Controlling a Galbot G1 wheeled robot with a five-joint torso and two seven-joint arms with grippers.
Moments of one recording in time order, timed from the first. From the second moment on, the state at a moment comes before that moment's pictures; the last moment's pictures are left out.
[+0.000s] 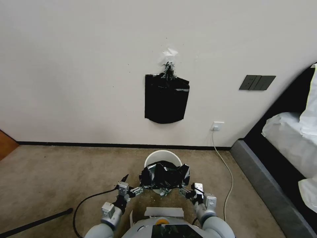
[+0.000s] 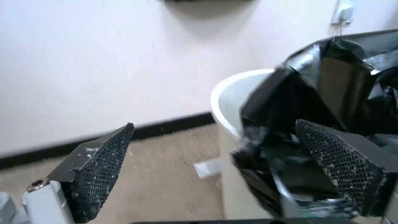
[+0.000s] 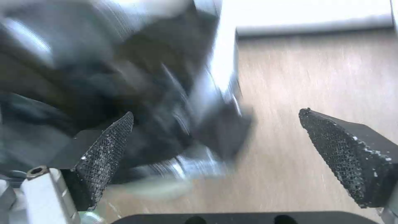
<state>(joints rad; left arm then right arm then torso) 1.89 -0.93 -0.37 -2.13 -0.30 -0.24 -0.11 -1.82 1.04 0.19 2.38 0.49 -0.30 0.54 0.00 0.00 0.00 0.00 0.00</state>
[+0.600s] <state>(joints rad) 1.93 -1.18 -0.50 -2.20 -0.22 -0.29 -0.14 -1.12 0.77 0.19 2.19 0.82 -0.50 0.09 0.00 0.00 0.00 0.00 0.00</state>
